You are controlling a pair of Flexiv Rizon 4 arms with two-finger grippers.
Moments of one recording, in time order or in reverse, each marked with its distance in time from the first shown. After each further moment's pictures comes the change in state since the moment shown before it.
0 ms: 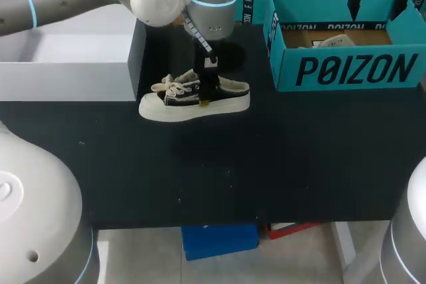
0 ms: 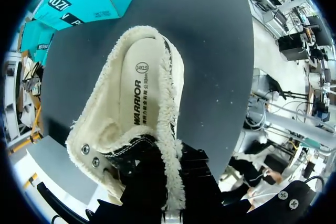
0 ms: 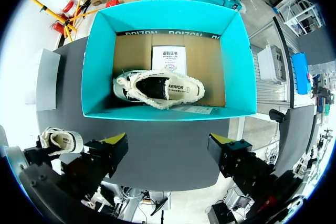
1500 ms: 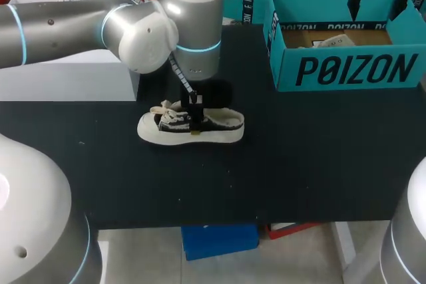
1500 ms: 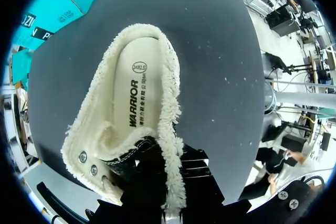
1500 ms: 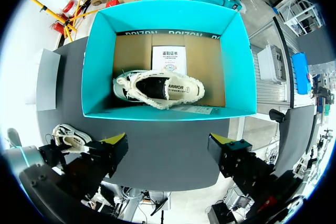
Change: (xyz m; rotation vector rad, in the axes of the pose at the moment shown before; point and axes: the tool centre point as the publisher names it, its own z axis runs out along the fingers) left arm 0.013 0.019 0.083 0.043 0.005 0.216; right arm 0.000 0.000 0.000 0.000 0.000 0.000
